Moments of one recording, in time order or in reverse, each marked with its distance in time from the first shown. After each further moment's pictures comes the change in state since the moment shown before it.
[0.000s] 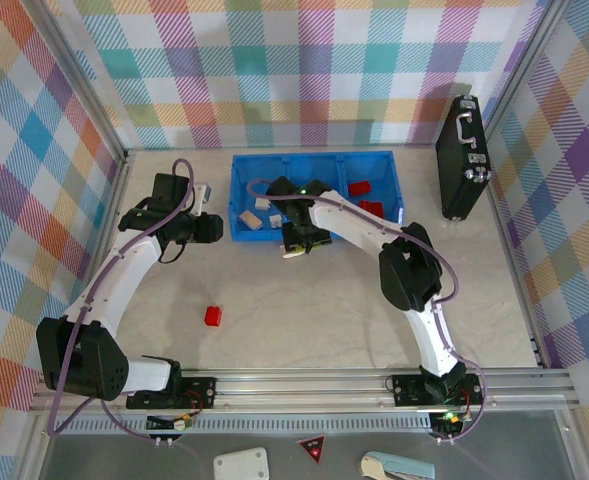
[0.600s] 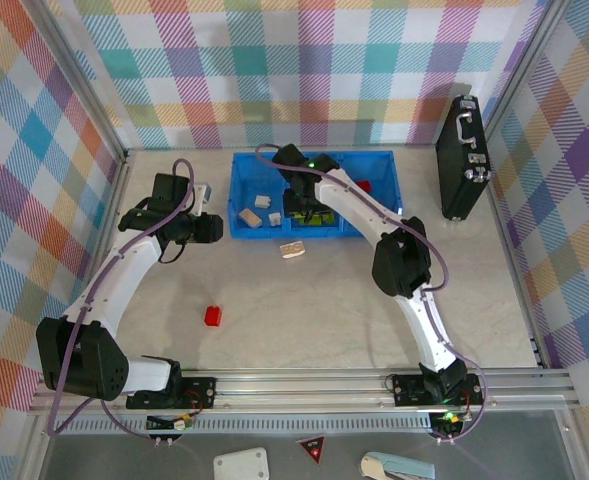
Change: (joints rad) left arm 0.000 0.000 0.000 0.000 0.001 0.006; right arm -0.104 0.175 0.355 -0.024 0.026 -0.030
